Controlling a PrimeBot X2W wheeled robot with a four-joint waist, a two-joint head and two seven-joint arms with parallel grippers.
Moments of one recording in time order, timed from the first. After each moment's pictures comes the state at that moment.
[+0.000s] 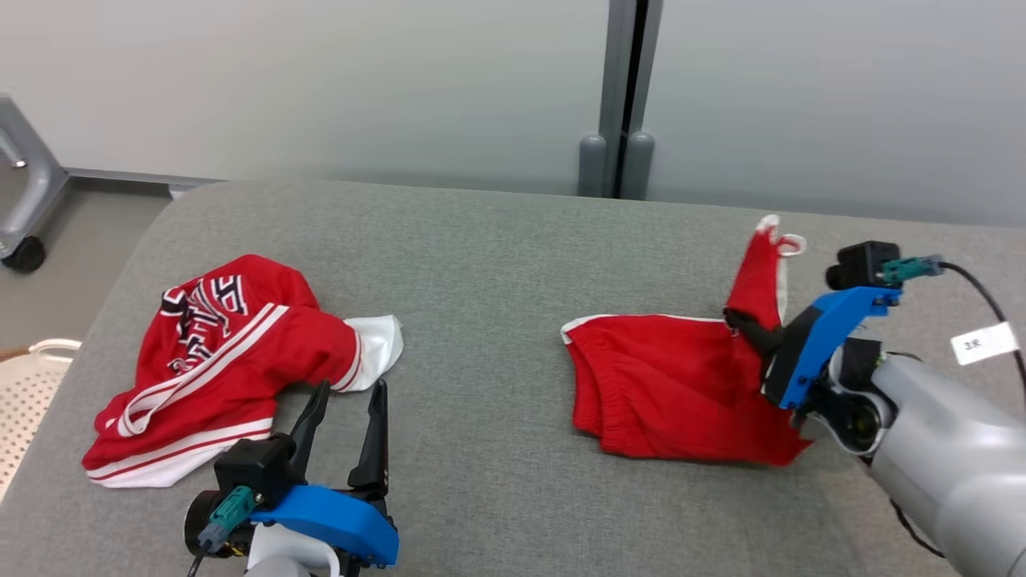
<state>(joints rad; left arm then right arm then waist) -0.17 0.23 -0.46 0.35 -0.57 0.05 -0.26 -0.87 -0.42 1.14 0.95 1.48 0.13 0.04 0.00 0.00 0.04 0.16</state>
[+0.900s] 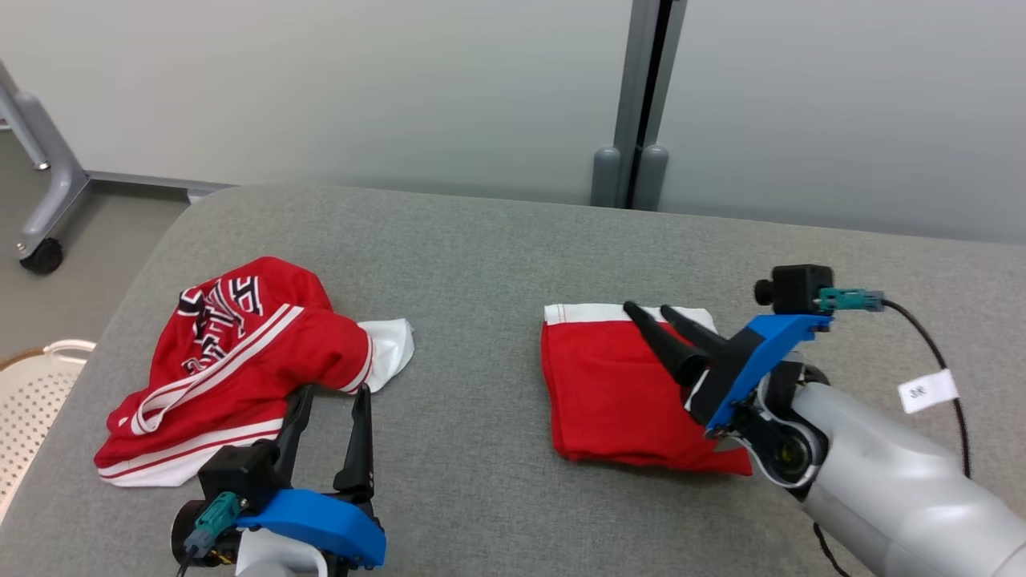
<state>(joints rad) -0.16 0.21 -0.40 0.38 -0.55 0.04 -0.26 -0.81 -0.33 1.11 0.75 1.51 0.13 -0.12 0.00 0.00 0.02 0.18</state>
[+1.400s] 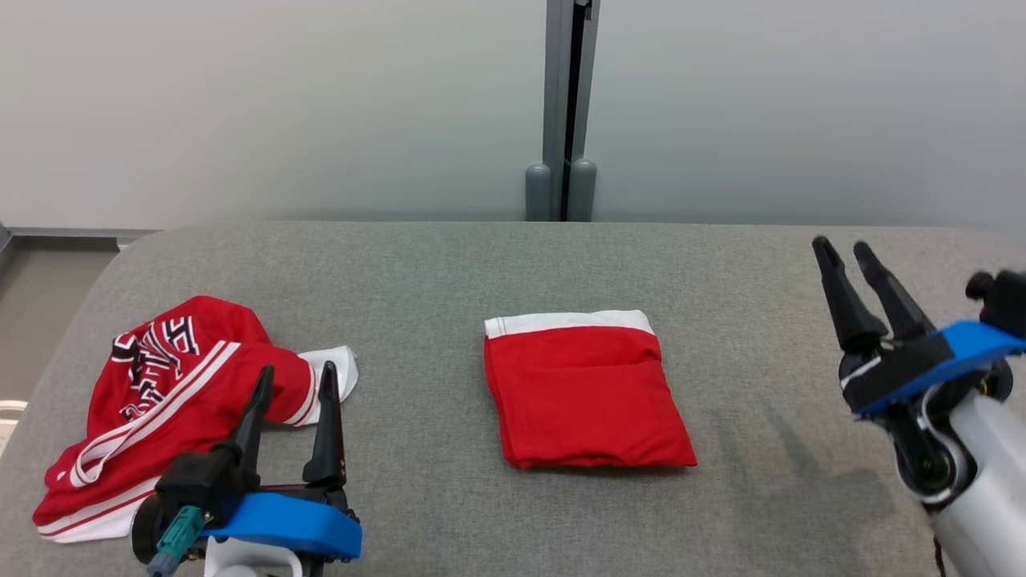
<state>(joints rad) -0.09 0.18 -0.27 0.22 -0.43 0.03 -0.26 -0.55 -0.49 0.54 0.54 1.08 0.13 -0.26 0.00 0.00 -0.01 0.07</state>
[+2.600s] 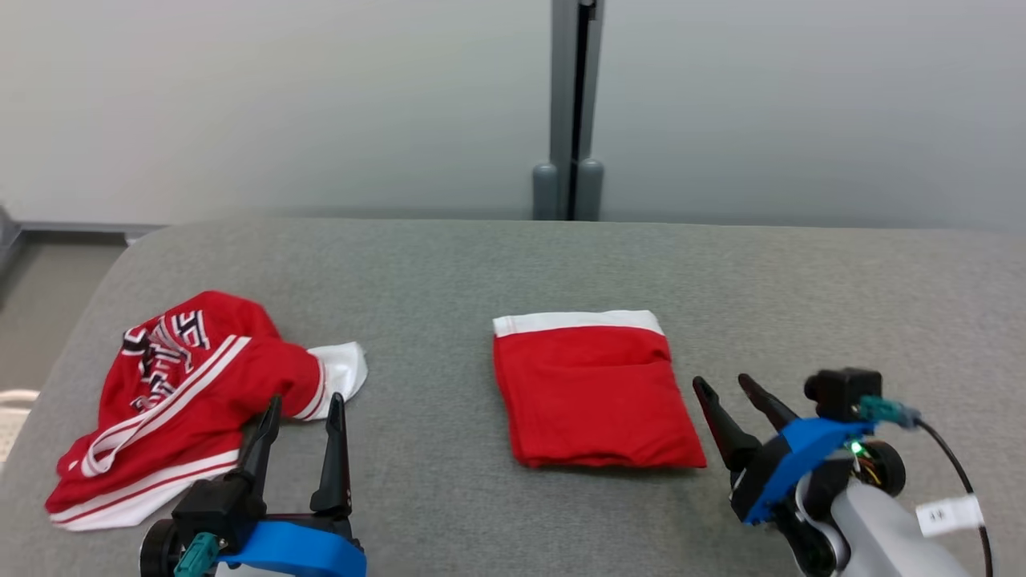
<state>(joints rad) -0.03 0.06 -0.08 0.27 -0.21 -0.12 -0.26 -0.38 -0.20 0.37 0.68 0.61 0.13 -0.12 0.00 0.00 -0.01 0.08</state>
